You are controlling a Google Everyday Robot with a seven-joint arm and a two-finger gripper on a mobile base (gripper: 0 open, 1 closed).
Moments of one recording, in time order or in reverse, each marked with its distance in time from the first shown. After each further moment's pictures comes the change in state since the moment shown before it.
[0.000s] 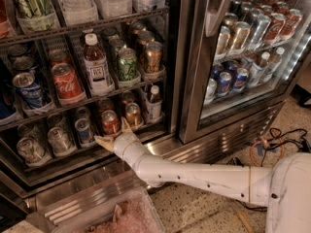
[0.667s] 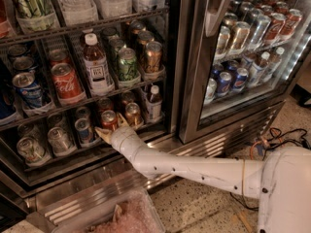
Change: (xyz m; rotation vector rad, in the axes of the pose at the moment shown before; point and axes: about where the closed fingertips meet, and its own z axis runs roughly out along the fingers) arm -0.011 -0.003 0.024 -0.007 -0.008 -0.035
